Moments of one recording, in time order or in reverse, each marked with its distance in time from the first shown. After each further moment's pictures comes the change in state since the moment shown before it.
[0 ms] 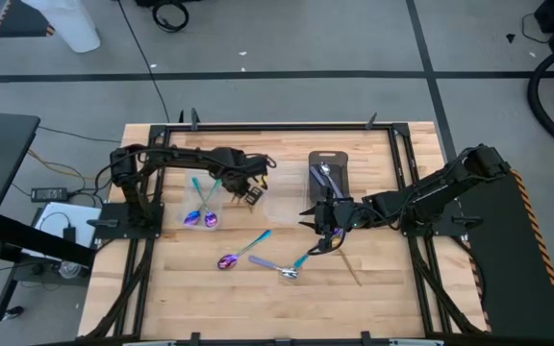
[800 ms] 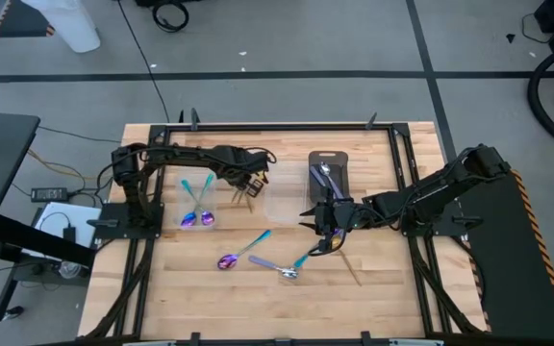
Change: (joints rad) left arm 0.041 0.021 0.000 0.087 -0.162 -0.011; right arm 0.006 0.000 0.000 0.001 0.000 0.003
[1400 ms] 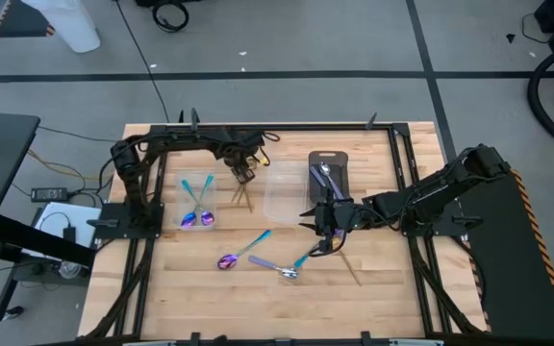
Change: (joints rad) left arm 0.164 0.013 0.076 -0.012 0.059 0.679; right arm 0.005 0.000 0.000 0.000 0.000 -0.003
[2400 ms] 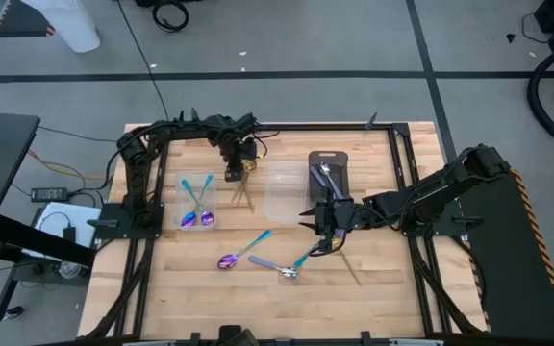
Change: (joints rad) left arm 0.156 0.092 -0.001 0.047 0.372 0.584; right arm -0.003 0.000 0.000 0.009 0.008 -0.006
